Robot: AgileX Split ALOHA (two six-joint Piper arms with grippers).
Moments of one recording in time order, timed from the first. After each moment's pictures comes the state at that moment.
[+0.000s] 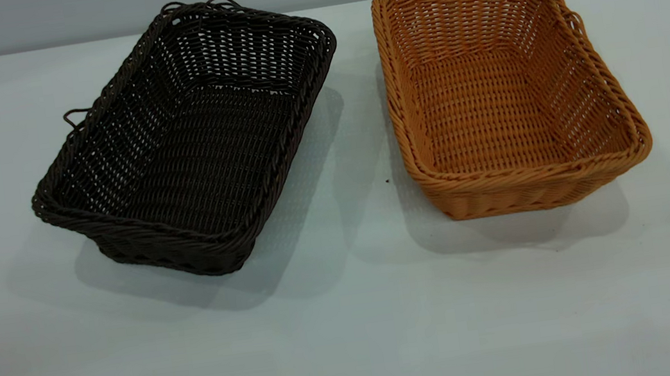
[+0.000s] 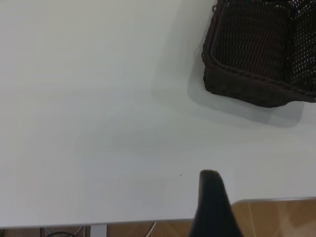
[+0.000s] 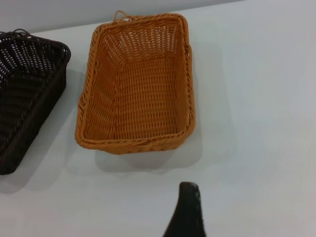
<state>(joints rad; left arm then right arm) 0.01 -0.02 -0.48 -0.07 1.11 0.01 -0.04 -0.02 -0.46 0.20 1.12 0.01</state>
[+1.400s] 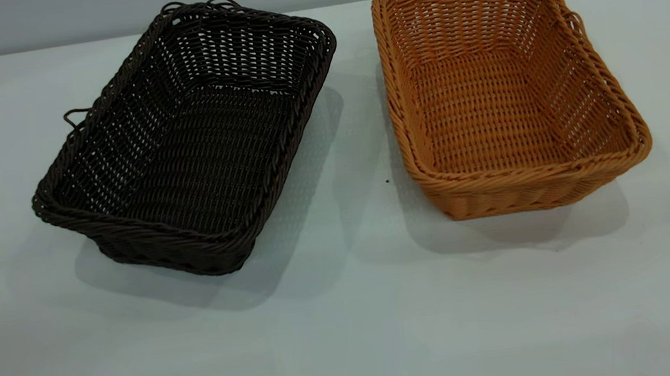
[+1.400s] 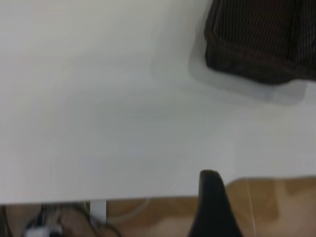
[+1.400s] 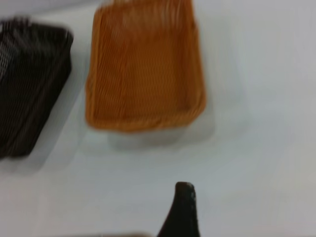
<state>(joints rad) 0.01 0.16 -0.51 -0.07 1.09 0.01 -0.04 0.15 -0.47 0.26 1.12 0.03</state>
